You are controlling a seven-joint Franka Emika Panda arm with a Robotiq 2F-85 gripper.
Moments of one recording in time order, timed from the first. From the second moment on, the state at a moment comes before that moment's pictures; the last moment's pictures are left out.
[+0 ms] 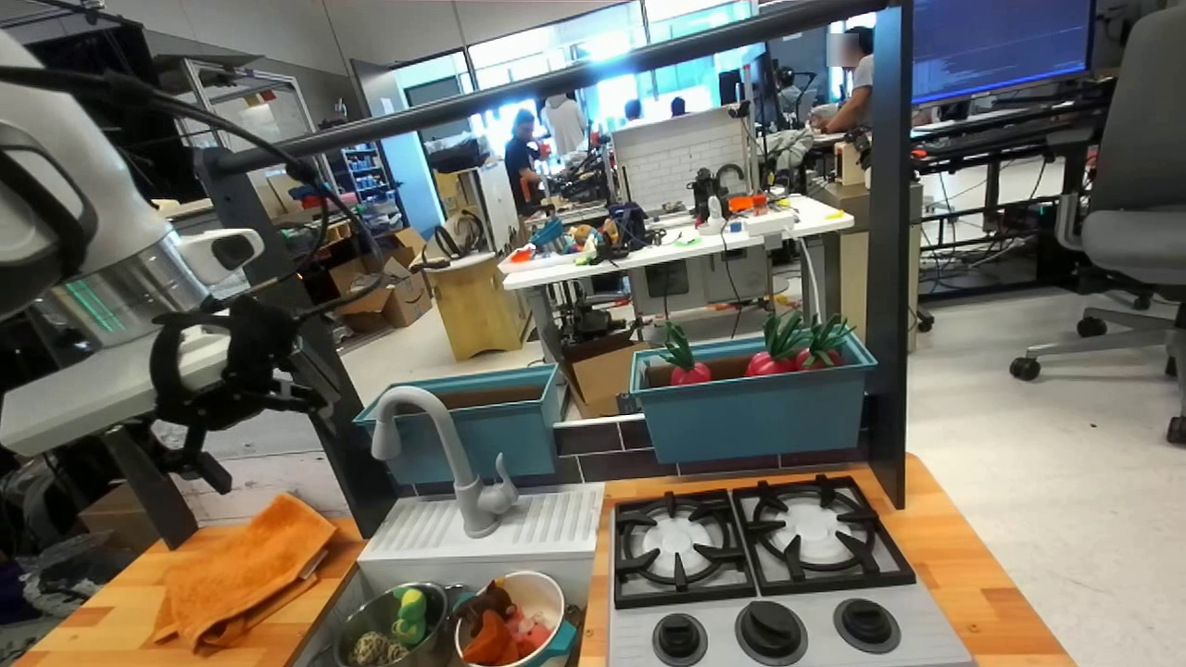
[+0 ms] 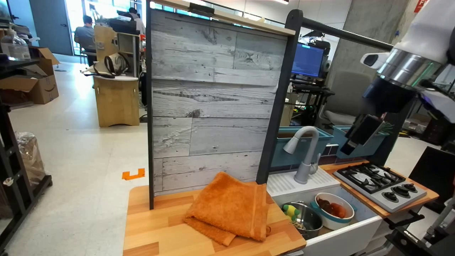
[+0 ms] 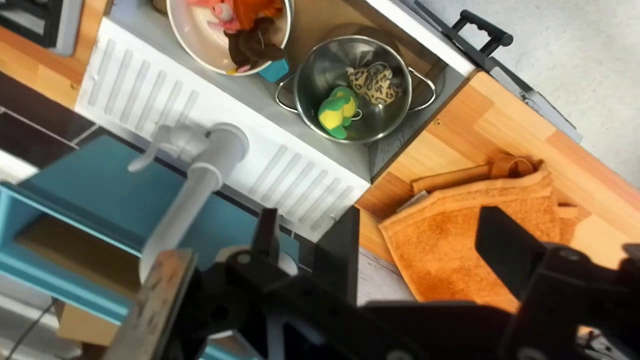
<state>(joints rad) -0.07 0.34 0.14 -2.44 -0.23 3.04 -0.37</state>
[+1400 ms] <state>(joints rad) 0.38 0.75 0.05 -1.83 -0.09 2.72 0.29</state>
